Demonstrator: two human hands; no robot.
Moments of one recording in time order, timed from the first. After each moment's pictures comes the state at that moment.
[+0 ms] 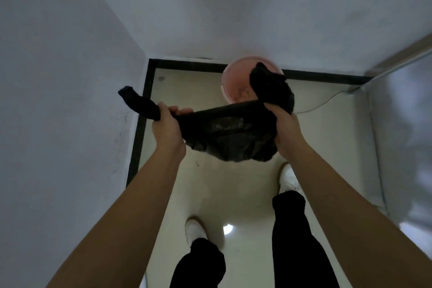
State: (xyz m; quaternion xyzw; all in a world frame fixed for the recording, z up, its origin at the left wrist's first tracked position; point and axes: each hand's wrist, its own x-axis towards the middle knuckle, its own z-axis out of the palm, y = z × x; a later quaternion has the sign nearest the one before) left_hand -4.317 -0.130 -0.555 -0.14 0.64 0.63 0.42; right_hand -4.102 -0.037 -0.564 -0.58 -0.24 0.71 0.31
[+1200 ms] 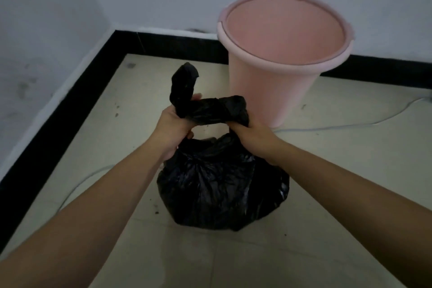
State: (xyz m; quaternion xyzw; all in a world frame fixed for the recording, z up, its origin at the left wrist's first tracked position) left_hand -4.314 -0.103 -1.026 0.26 0.66 0.55 0.44; right_hand -4.137 -0.024 -1.020 -0.40 -0.69 0.59 0.14
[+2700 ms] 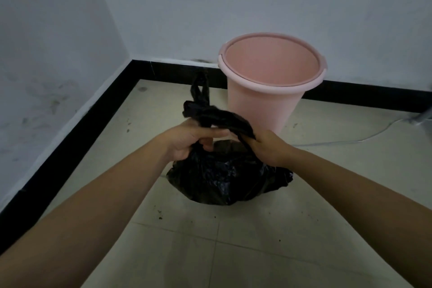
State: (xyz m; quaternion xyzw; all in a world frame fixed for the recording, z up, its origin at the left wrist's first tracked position) left_hand -4.292 -0.117 -0.967 0.32 0.55 0.43 0.64; right_hand -4.093 -0.018 -0.997 -0.34 -0.85 0.40 0.08
